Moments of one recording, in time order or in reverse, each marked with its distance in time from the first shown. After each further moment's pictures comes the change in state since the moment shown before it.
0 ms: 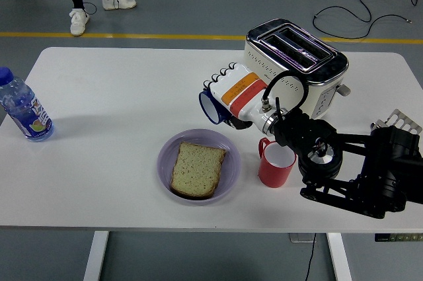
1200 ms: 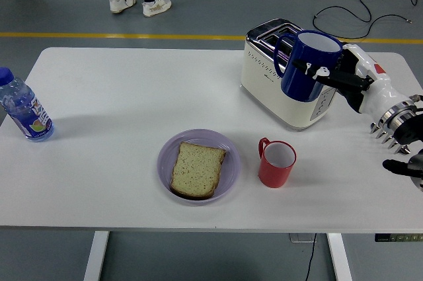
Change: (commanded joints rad) left arm -0.034 -0.001 -0.040 0.000 0.066 -0.009 0.003; right arm -0.679 -0.273 1.028 0.446 1.365 0.010 0.213
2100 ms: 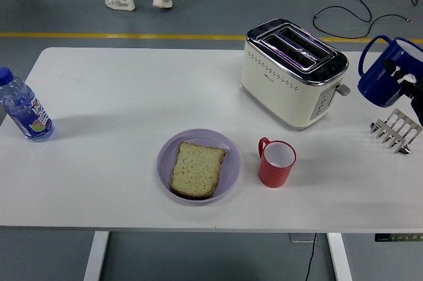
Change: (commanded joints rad) left arm 0.036 -0.007 0.009 0.000 0.007 -0.005 0.000; right arm -0.304 0.014 0.302 -0.006 -0.016 -0.033 0.093
